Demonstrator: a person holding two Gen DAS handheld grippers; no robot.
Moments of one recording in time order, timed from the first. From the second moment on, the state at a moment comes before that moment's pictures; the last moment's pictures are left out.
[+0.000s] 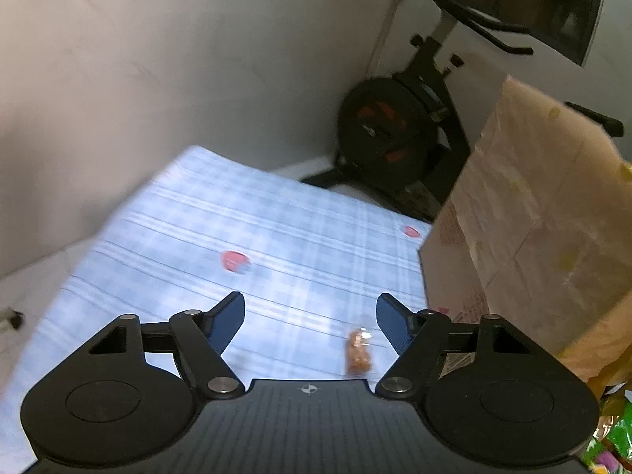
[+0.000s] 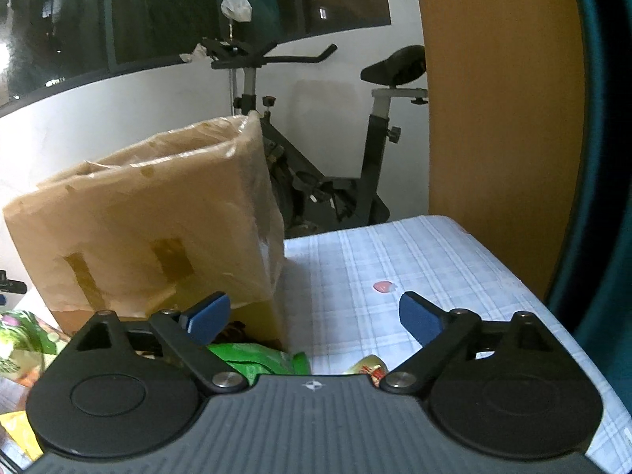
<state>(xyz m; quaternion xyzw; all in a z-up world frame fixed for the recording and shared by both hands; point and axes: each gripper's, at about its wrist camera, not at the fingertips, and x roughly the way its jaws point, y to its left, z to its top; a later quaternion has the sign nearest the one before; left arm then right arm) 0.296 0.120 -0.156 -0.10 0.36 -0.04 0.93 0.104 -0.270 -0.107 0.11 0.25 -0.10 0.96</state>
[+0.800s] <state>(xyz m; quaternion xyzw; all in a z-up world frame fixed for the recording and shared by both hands) 0.315 0.088 -0.198 0.00 0.42 -0.08 0.90 0.114 -0.284 -0.130 0.14 0.29 -0.11 0.94</state>
